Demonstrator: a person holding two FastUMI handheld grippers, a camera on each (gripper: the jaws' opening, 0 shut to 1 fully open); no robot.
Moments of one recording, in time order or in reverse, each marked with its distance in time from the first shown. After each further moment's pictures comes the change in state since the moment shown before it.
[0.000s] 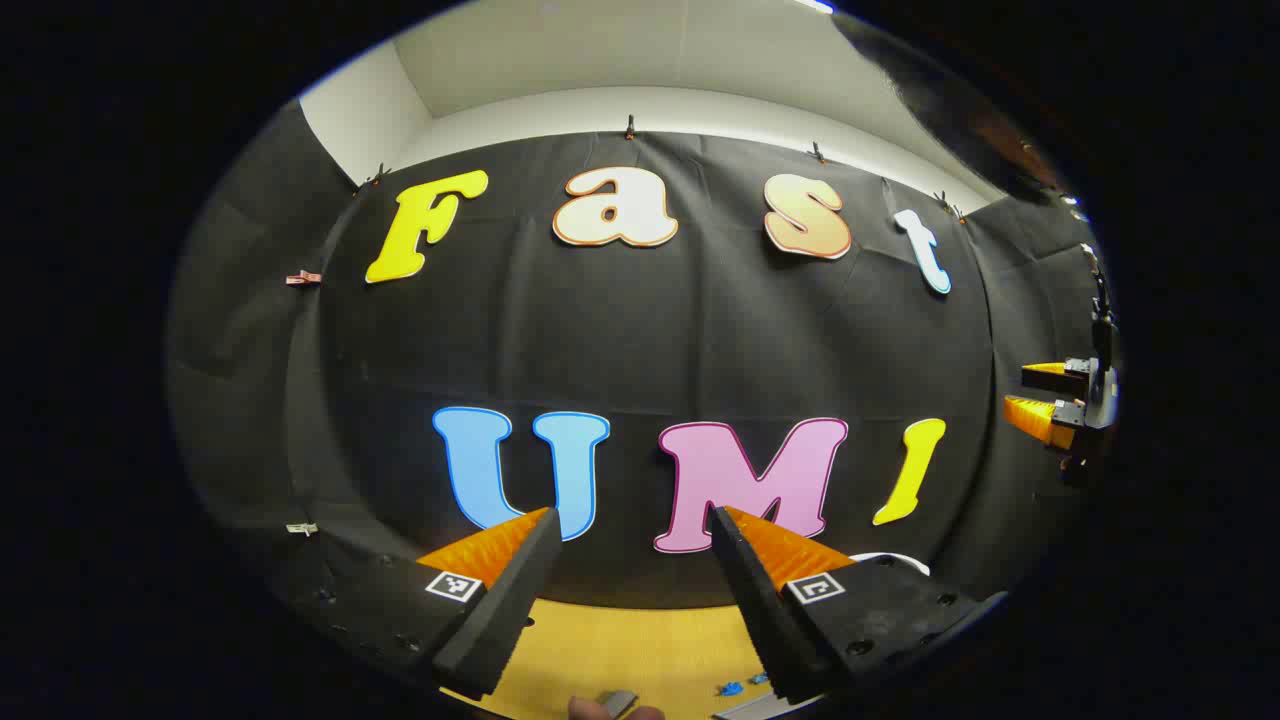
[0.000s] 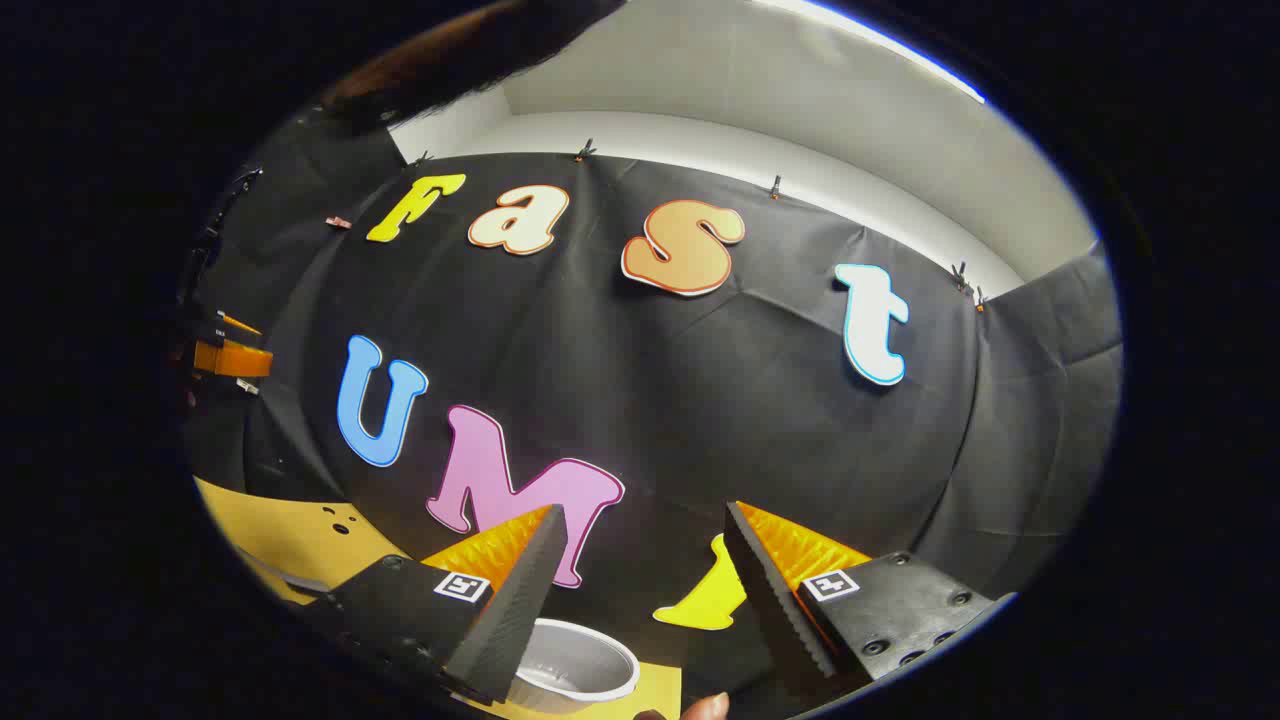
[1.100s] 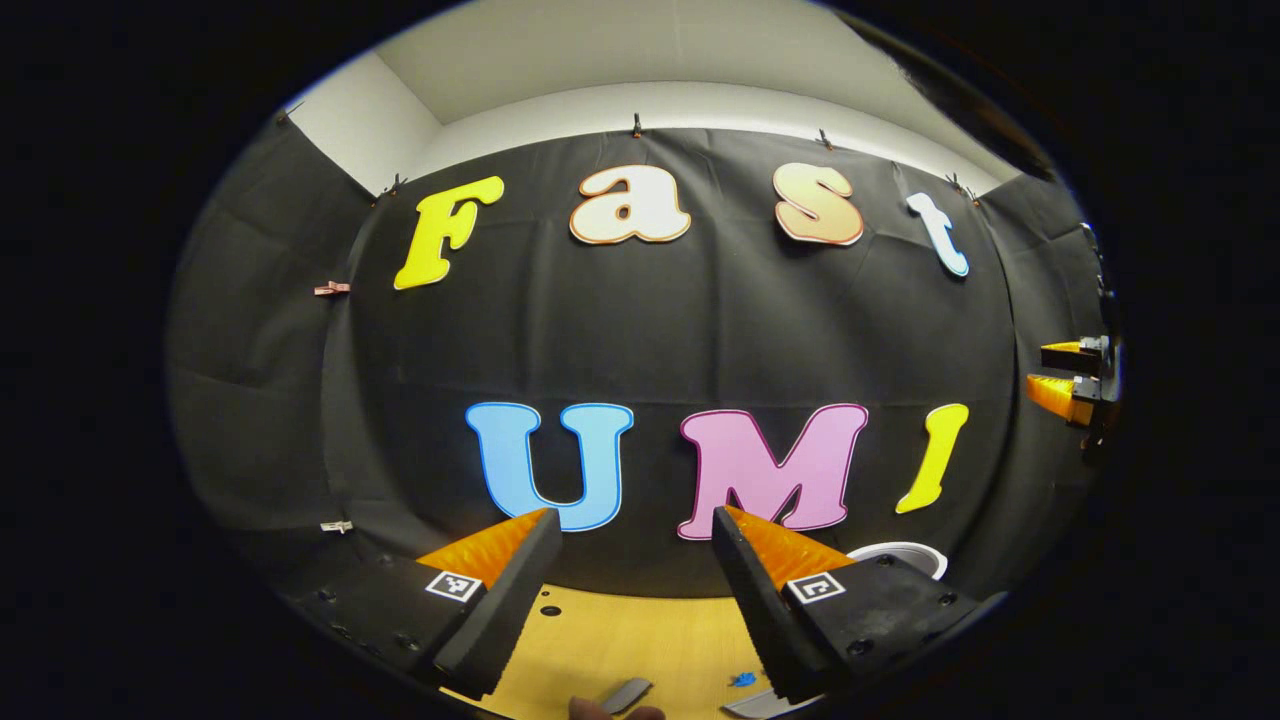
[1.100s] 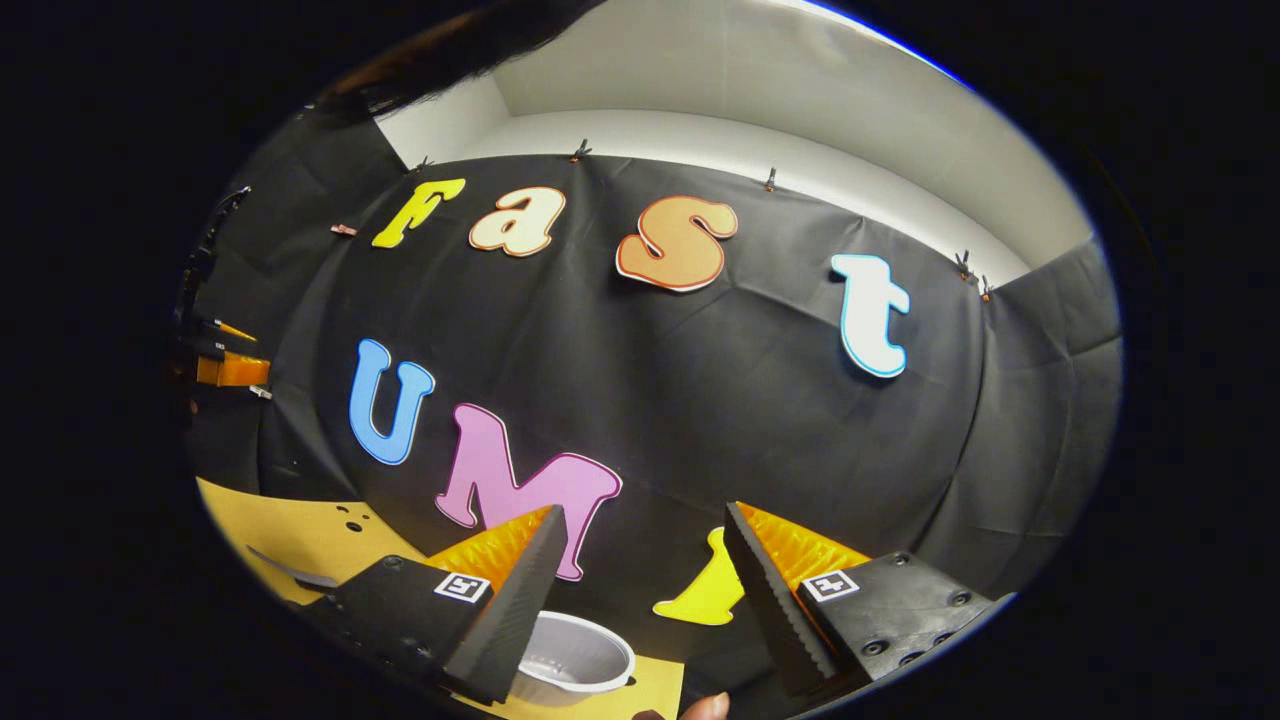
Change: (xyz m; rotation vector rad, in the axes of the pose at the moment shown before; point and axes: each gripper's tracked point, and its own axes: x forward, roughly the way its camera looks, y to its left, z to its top) left arm -0.032 -0.008 -0.006 0.018 0.023 0.065; right arm -0.024 -0.027 0.000 0.018 0.034 0.018
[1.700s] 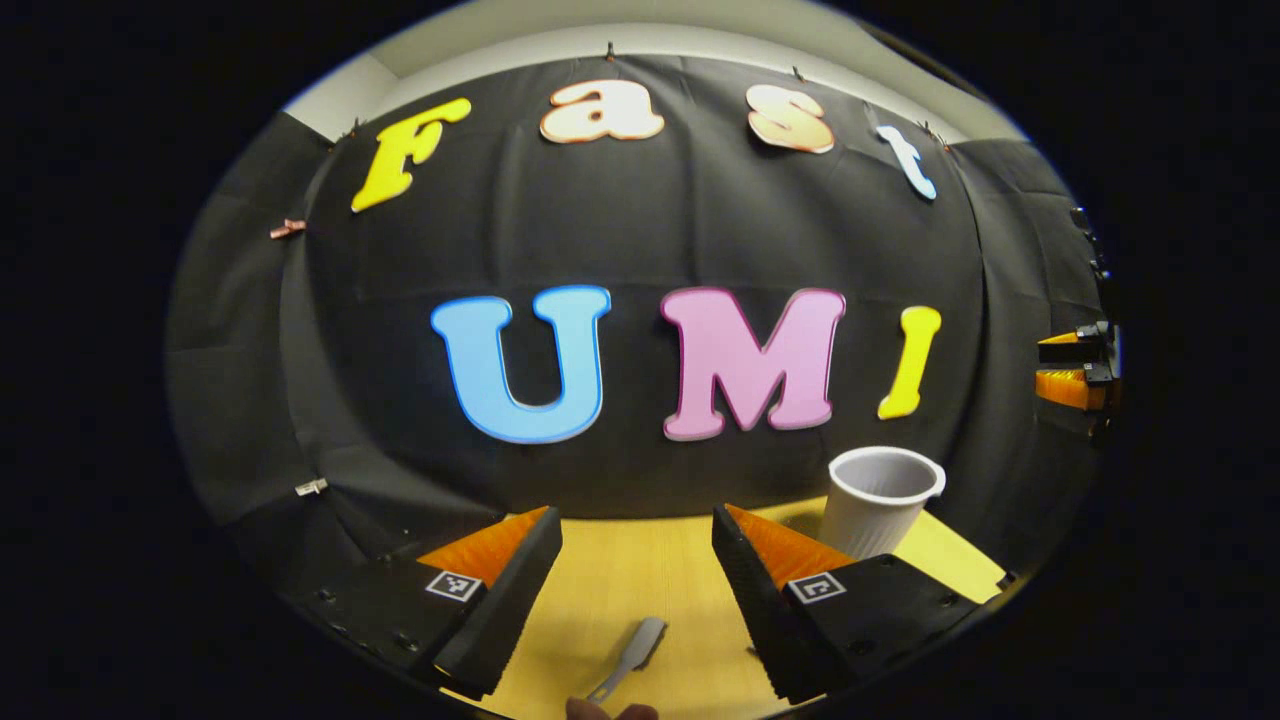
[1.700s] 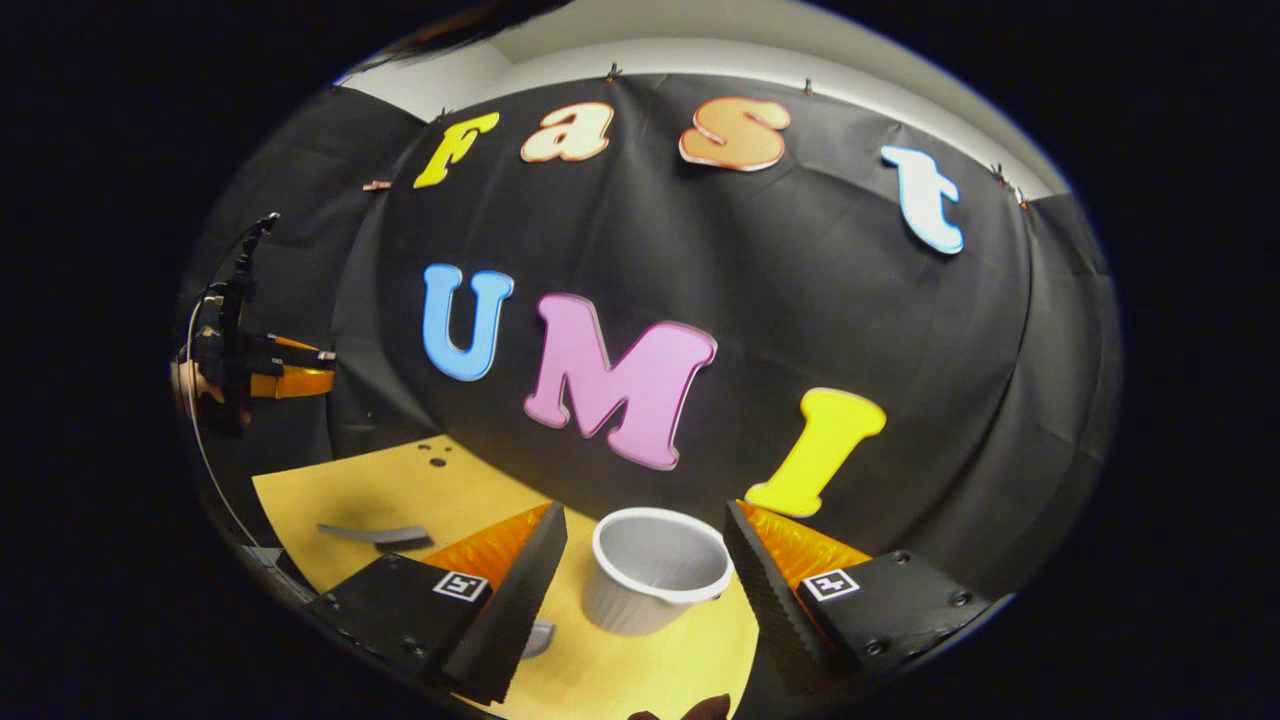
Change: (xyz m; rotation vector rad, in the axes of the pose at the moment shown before) left arm -0.005 0.033 -0.150 0.065 0.319 -0.152; right arm -0.076 0.118 -0.121 0.109 0.377 0.183
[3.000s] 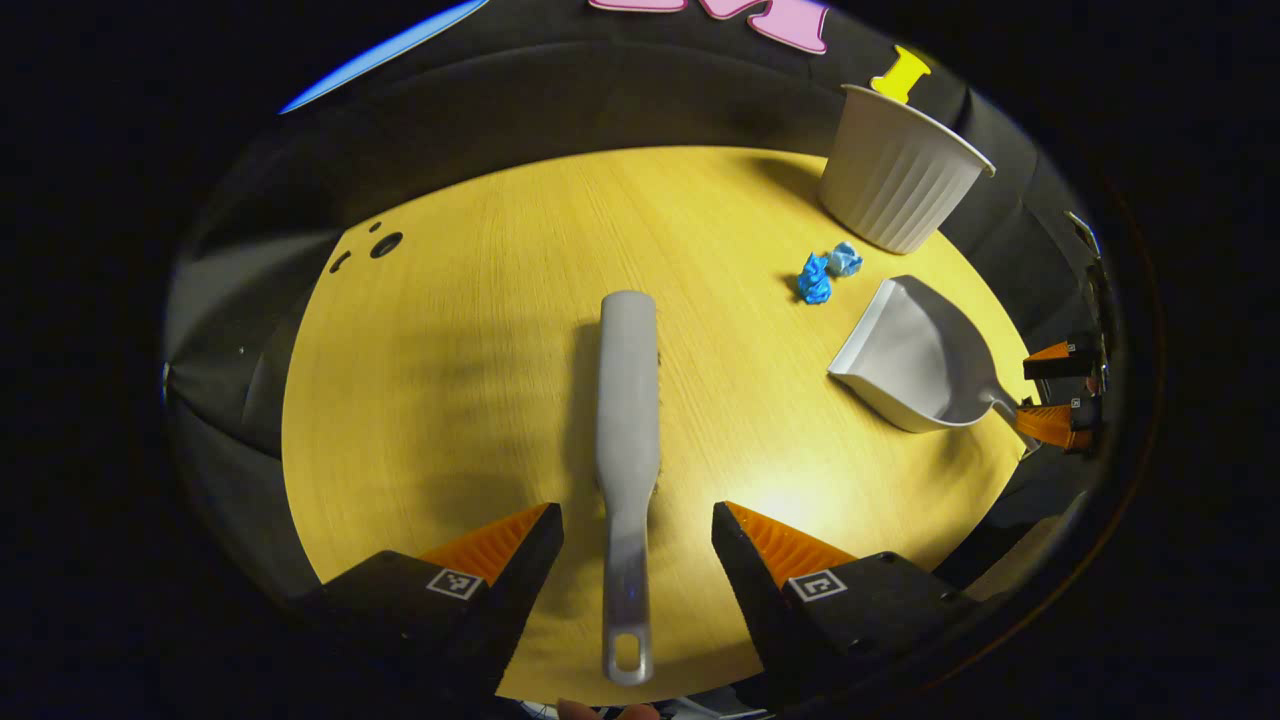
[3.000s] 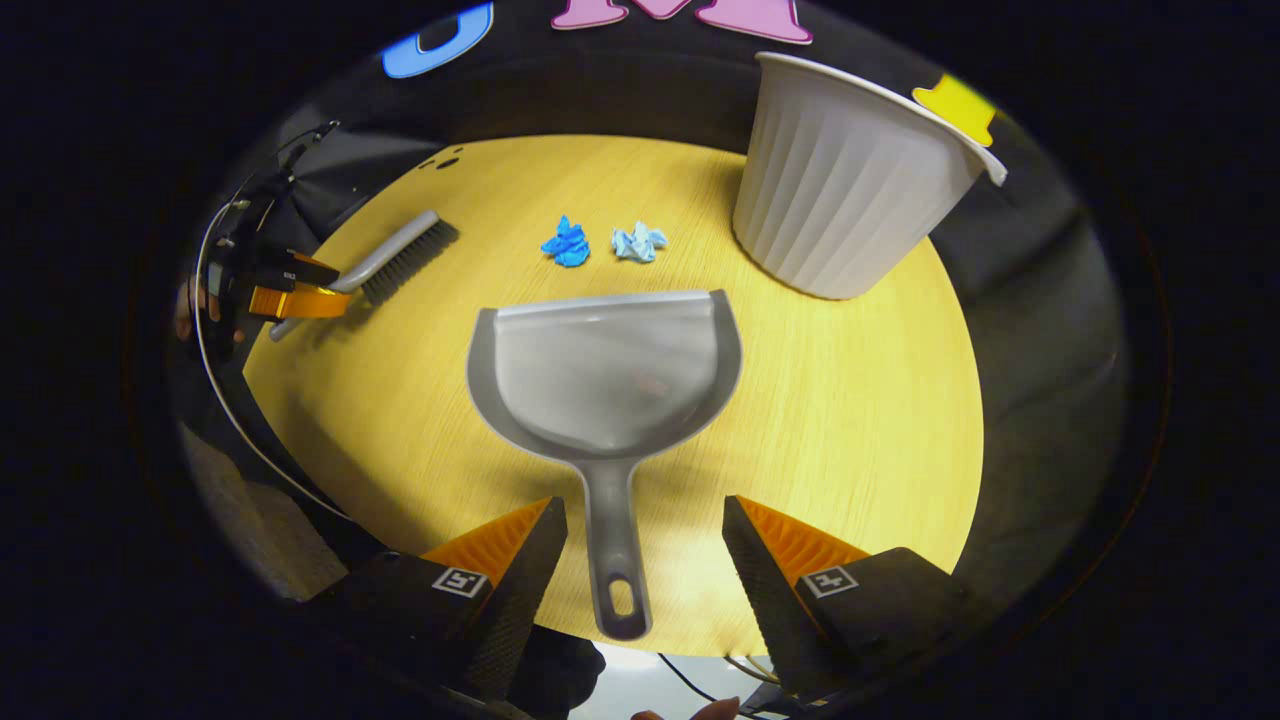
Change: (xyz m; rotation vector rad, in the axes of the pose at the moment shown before) left arm 0.108 0.019 -0.374 0.128 0.927 -0.300; right arm 0.034 0.186 -0.390 0.177 0.985 0.131
